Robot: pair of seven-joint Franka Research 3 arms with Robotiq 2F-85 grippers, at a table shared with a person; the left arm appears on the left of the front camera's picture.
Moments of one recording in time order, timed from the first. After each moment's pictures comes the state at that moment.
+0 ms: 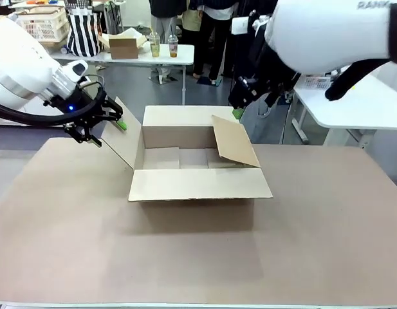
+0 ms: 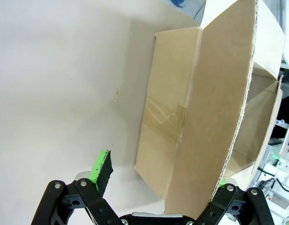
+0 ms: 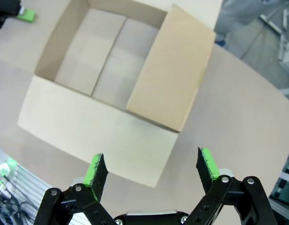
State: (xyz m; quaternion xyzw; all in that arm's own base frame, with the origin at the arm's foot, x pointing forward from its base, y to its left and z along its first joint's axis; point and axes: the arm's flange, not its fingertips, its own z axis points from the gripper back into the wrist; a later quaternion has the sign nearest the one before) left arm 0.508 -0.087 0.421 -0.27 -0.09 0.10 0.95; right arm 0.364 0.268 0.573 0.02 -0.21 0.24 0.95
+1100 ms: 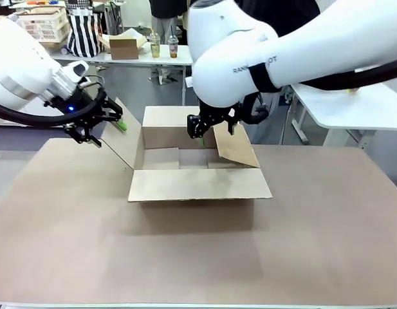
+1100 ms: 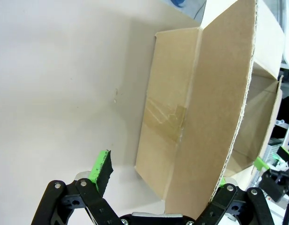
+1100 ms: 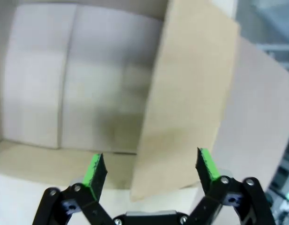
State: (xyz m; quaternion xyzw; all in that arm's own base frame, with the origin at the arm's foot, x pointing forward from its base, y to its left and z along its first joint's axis) left arm 0.508 -0.087 0.420 -0.27 -0.09 0.10 0.95; right arm 0.488 0.372 0.444 -0.12 -0.10 0.13 0.98
